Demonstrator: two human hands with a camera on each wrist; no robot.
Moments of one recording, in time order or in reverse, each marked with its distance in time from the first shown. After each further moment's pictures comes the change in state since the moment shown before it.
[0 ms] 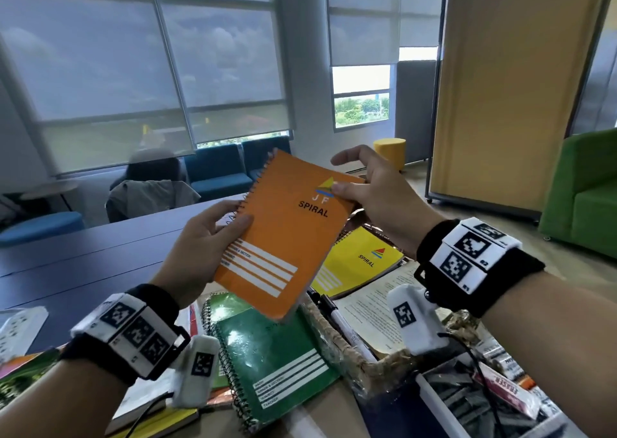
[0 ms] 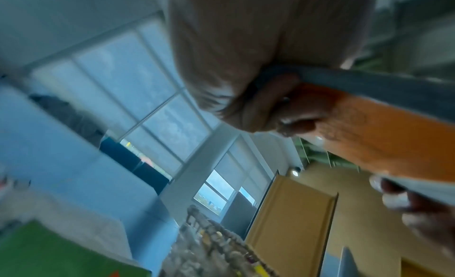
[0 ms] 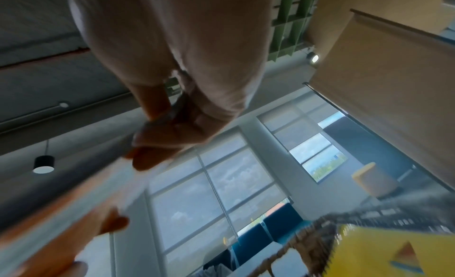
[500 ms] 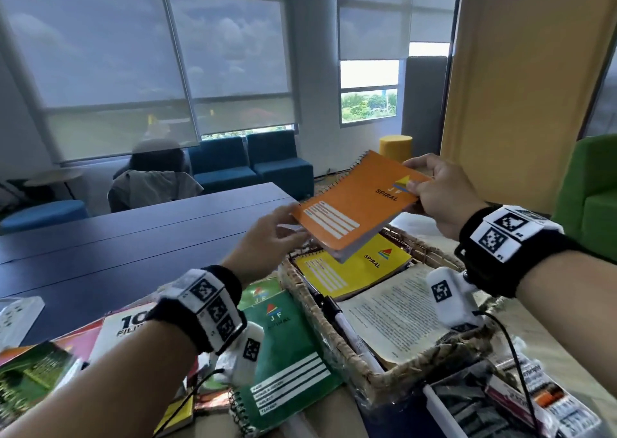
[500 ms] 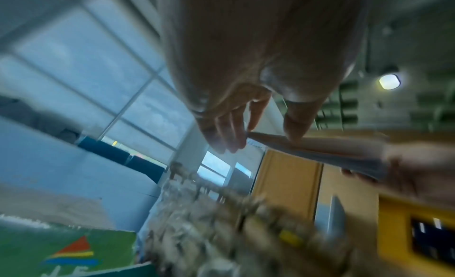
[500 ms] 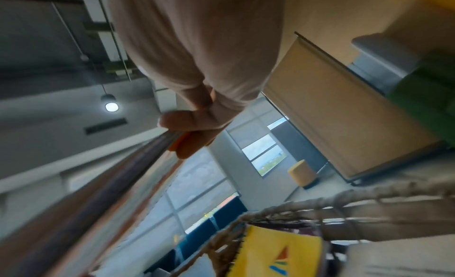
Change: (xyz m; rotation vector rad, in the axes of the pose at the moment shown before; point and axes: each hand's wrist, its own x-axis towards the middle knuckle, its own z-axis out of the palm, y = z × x) left_hand 0.040 -0.030 0.058 0.281 -0.184 0.101; right_hand 0.037 0.054 -0.066 -0.068 0.360 0.176
